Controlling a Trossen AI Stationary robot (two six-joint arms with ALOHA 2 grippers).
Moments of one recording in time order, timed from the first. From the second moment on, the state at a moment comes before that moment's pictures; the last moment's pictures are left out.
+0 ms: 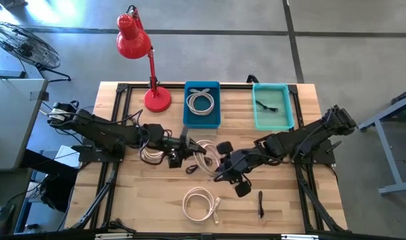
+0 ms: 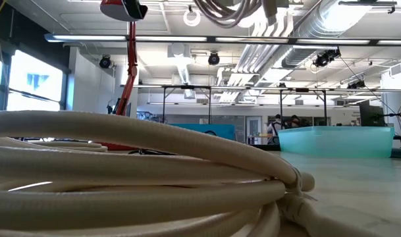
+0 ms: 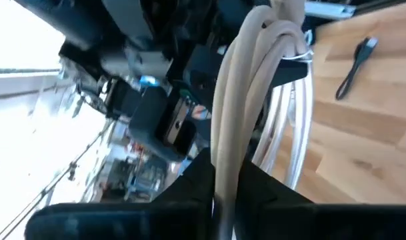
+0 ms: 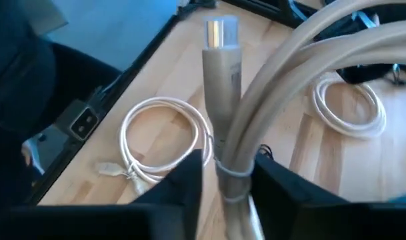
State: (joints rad) left arm -0.18 1.33 0.85 0.47 -0.04 1.17; right arm 0.39 1.56 1.41 -0.55 0.04 -0.08
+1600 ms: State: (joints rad) left arm 0.43 1.58 0.85 0.47 -0.24 0.97; right arm 0.31 1.56 1.41 -1.27 0.78 0.63
